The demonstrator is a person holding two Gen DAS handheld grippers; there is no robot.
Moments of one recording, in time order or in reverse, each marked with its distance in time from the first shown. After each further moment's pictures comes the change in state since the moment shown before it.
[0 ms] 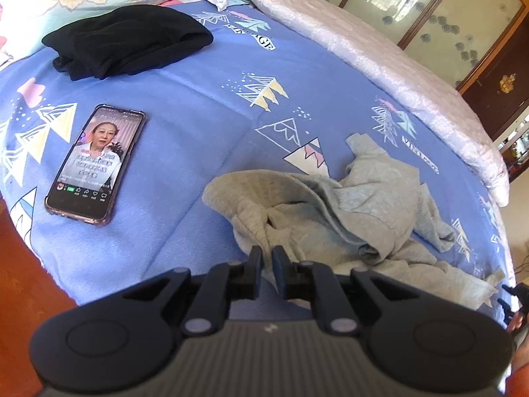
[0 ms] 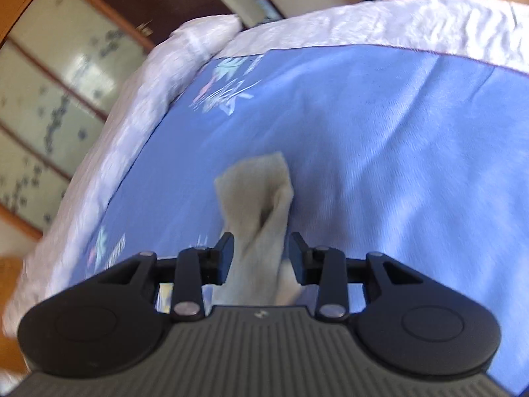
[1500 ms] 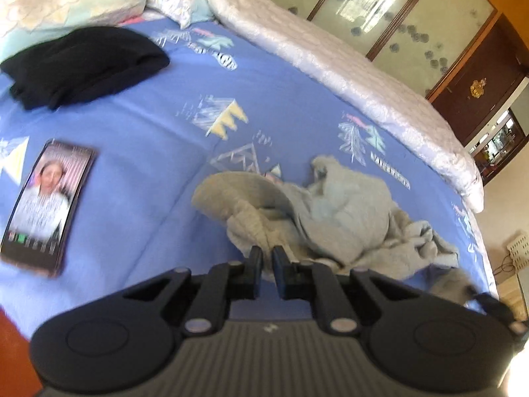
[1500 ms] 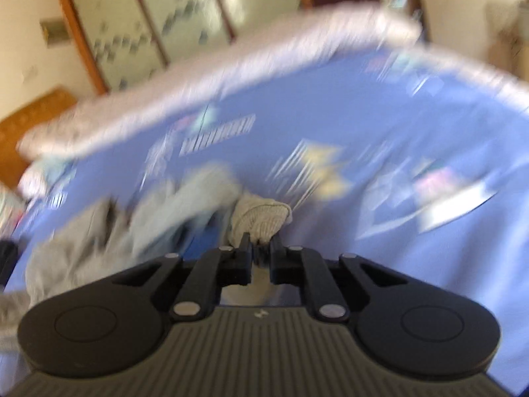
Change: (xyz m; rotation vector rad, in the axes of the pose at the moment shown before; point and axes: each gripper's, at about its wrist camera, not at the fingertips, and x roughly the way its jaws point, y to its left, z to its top) left arm 0.009 -0.026 0.028 0.033 -0.040 -0.116; right arm -0.070 0.114 -0.179 -0.609 -0.008 0.171
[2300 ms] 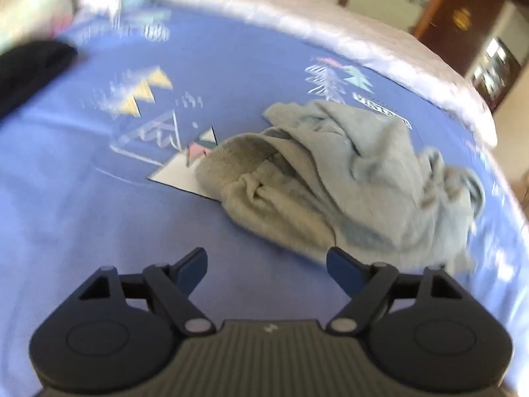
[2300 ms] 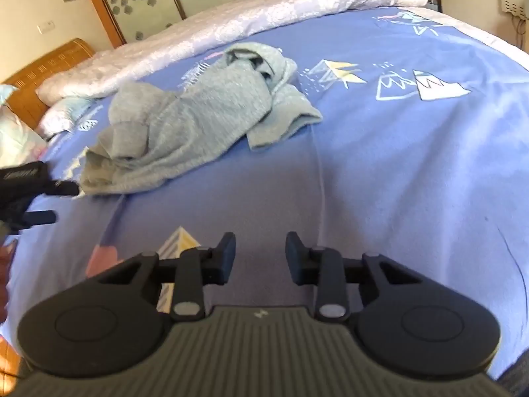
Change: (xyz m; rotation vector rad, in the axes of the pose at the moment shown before) left arm 0.131 -0.086 -0.003 0.172 0.130 0.041; right arm -0.050 0.052 -0.108 -0.043 0.198 0.028
